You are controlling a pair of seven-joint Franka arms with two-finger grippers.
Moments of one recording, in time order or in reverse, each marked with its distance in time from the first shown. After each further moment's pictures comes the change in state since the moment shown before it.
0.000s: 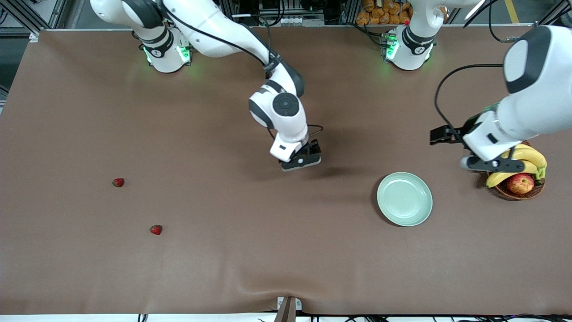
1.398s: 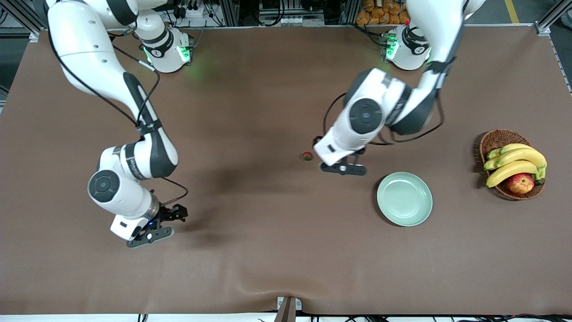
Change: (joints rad) left arm -0.436 0.297 -0.008 0.002 -0.032 0.338 -0.367; right arm -0.628 -0.025 -0.008 -0.029 -0.022 0.019 -0.852
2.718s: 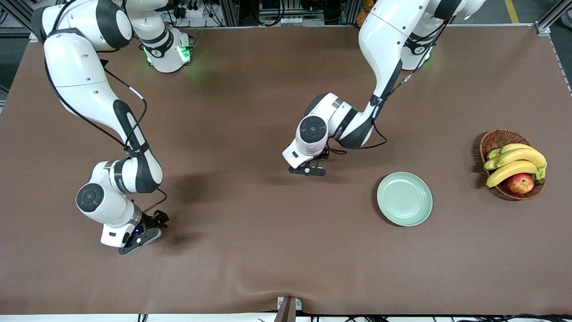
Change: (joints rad) left arm -0.128 0.235 0.003 -0.029 0.015 0.257 -0.096; right arm -0.106 0.123 0.007 0.000 0.002 0.116 -0.287
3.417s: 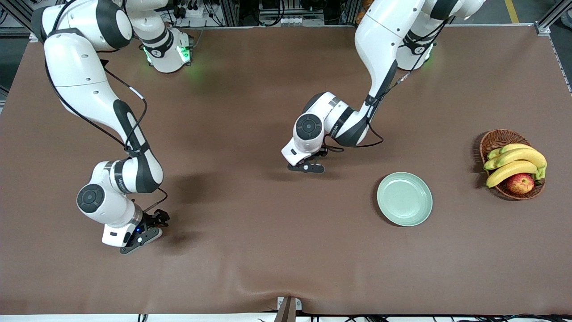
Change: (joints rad) left arm -0.017 0.009 0.003 -0.020 0.025 0.026 -0.038; right arm 0.000 0.000 0.002 0.000 0.000 -0.011 0.000
